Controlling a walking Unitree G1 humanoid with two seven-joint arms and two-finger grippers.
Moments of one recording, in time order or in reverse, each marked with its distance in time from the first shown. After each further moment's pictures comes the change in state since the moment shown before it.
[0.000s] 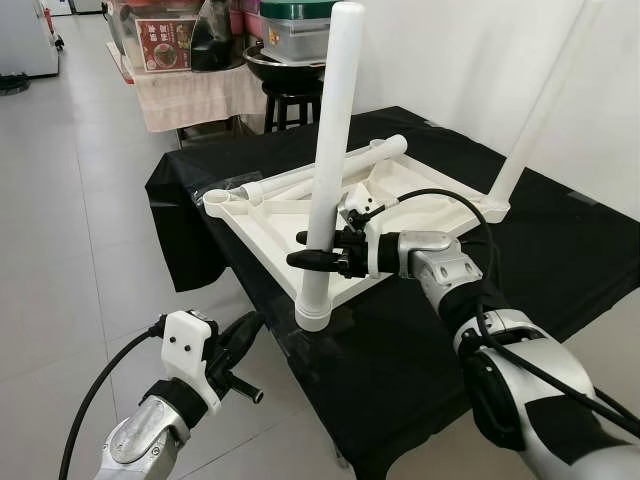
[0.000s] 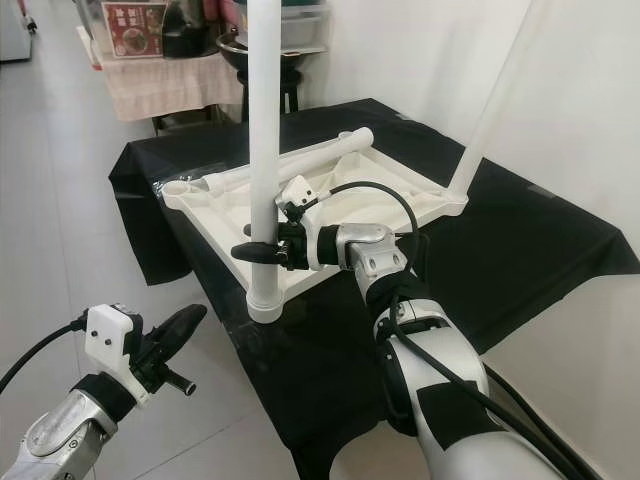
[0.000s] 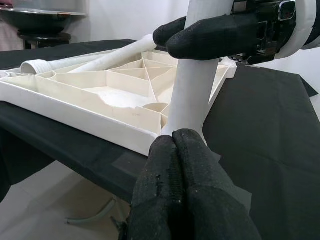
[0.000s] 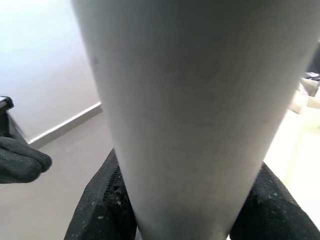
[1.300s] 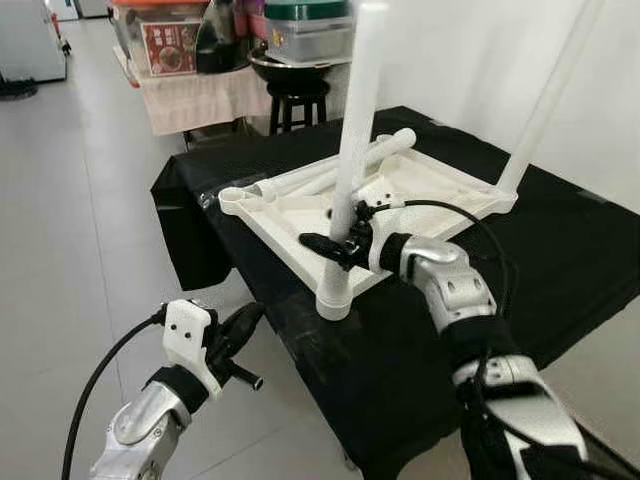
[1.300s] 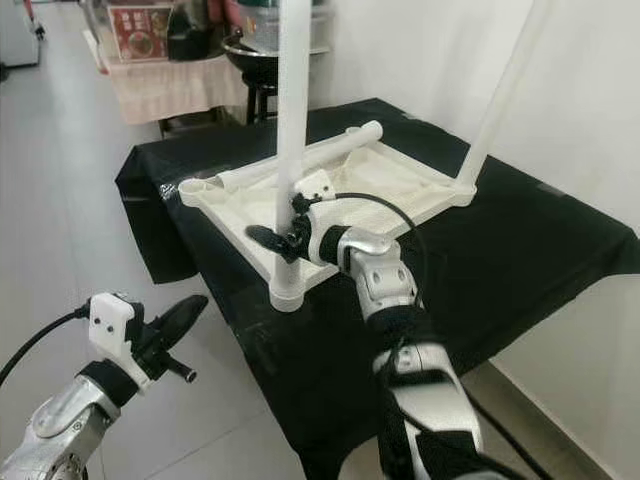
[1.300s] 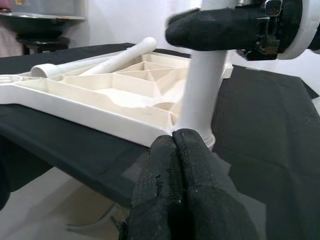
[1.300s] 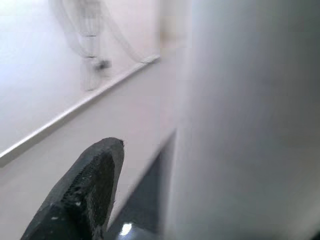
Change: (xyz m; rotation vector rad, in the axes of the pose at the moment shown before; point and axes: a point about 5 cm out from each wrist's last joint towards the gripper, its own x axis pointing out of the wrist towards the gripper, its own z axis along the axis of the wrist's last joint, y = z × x) left arm 0.011 0.006 0.000 -0.012 -0.017 -0.022; right arm -0.002 0.006 0.008 -0.035 -0.063 -0.191
